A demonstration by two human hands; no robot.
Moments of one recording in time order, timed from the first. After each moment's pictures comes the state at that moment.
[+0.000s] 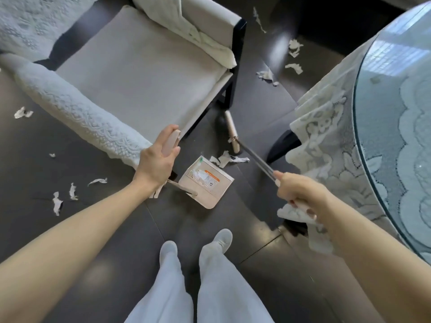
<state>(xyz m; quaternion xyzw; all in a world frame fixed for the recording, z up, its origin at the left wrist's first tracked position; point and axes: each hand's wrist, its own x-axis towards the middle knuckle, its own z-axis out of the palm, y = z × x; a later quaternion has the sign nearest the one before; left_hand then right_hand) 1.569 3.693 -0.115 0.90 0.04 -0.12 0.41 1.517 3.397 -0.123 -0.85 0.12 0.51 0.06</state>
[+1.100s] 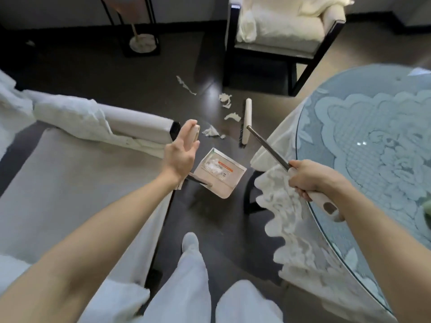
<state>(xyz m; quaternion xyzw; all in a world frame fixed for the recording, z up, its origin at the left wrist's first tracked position) 1.847 3.481 -0.084 0.83 -0.16 -0.14 0.51 1.684 3.261 -0.013 -0.80 0.42 0.30 0.31</state>
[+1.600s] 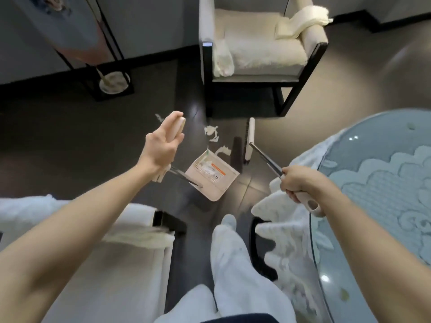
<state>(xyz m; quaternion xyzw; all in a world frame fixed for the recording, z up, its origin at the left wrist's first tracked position) 2.128 3.315 -0.057 0.84 -0.24 -0.18 0.45 1.902 3.109 -0.044 -0.76 0.47 0.33 0.30</state>
